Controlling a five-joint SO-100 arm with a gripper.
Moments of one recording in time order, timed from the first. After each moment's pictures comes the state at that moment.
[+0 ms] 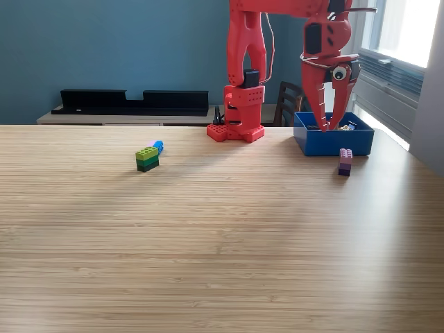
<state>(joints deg) -39.2 96.2 92.5 75.8 -15.6</state>
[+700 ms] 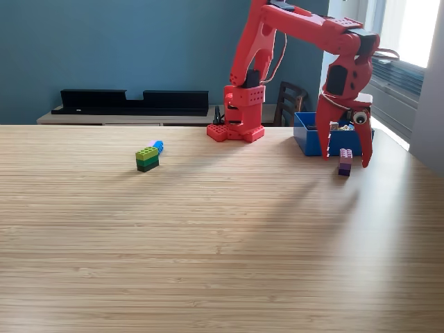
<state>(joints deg) -41.5 70.8 79.9 77.1 -25.3</state>
